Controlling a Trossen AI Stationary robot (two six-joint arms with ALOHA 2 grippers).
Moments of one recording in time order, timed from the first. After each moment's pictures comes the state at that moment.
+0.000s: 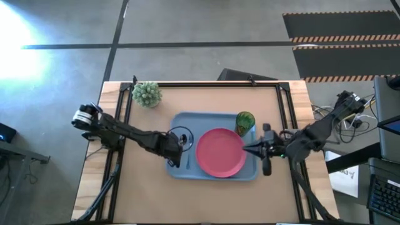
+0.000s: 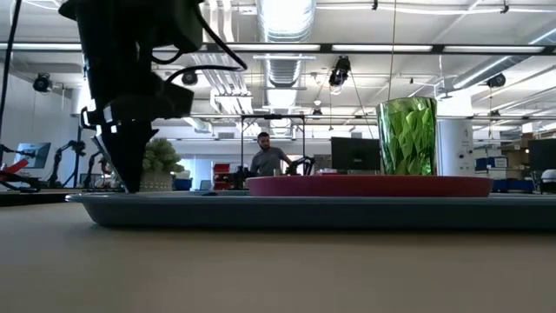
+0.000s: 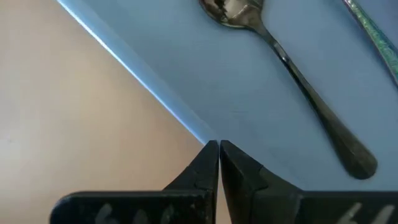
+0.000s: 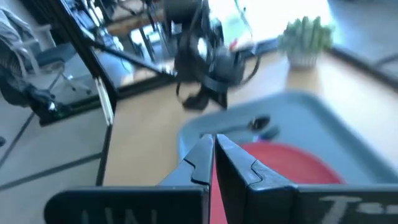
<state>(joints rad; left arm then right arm) -0.23 1.59 0.94 -0.80 -0.21 -0.96 0.64 1.03 0.95 -0.36 0.65 0.56</state>
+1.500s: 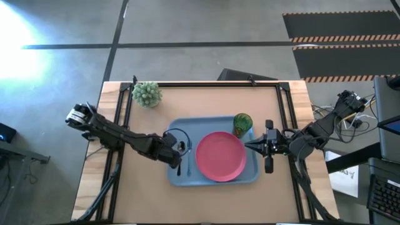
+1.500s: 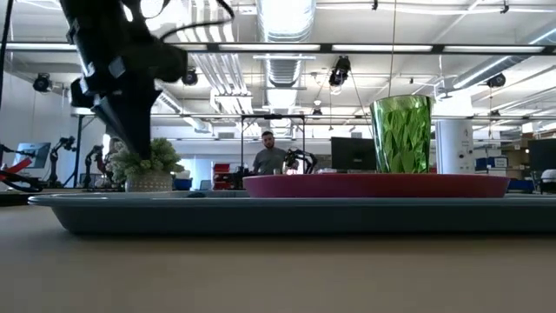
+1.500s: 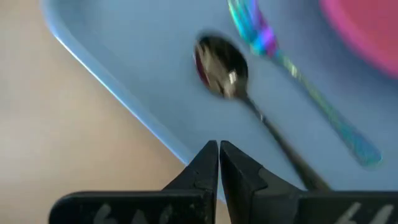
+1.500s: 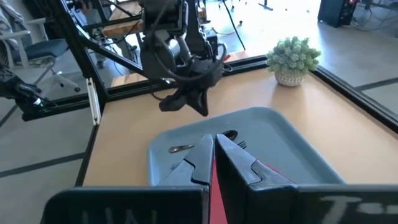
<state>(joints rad) -0.34 1.52 0.98 -0.81 -0.32 -1.14 0.63 0.98 0.94 -0.37 0.68 0.44</state>
